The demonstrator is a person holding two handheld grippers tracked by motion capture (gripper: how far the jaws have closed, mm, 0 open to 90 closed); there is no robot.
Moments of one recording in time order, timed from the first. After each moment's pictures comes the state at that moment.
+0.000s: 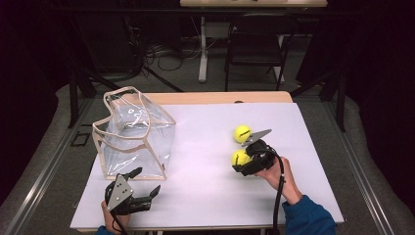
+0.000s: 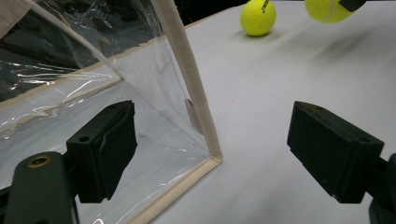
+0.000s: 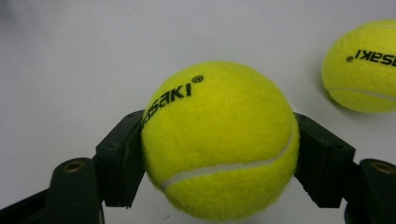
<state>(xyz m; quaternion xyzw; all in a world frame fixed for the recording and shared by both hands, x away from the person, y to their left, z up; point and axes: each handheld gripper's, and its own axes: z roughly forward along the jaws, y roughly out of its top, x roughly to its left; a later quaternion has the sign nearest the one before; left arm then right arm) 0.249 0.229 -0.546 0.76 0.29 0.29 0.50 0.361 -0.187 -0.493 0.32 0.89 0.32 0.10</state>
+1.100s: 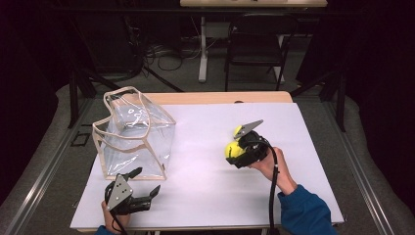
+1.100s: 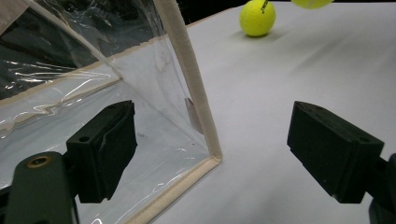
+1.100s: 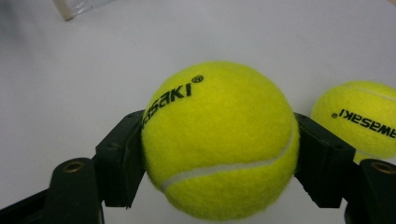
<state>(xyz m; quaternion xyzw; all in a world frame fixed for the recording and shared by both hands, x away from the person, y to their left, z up) 0.250 0.230 -0.548 0.76 0.29 0.29 0.50 0.376 -0.166 -0.471 0.29 0.90 0.32 0.11</state>
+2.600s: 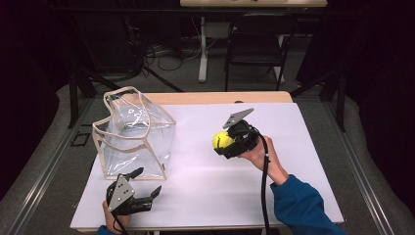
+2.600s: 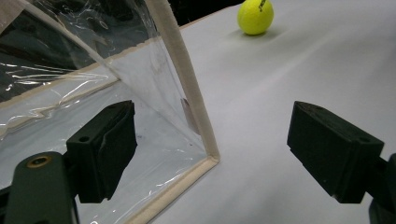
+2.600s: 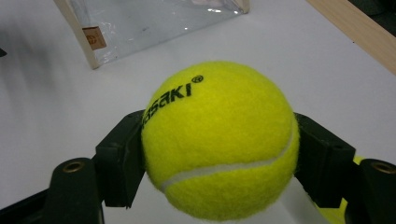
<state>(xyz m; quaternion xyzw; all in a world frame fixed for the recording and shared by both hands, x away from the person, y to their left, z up) 0.249 0.227 -0.548 0.76 0.29 0.29 0.50 0.390 -0.136 -0.441 0.25 0.90 0.35 0.11</state>
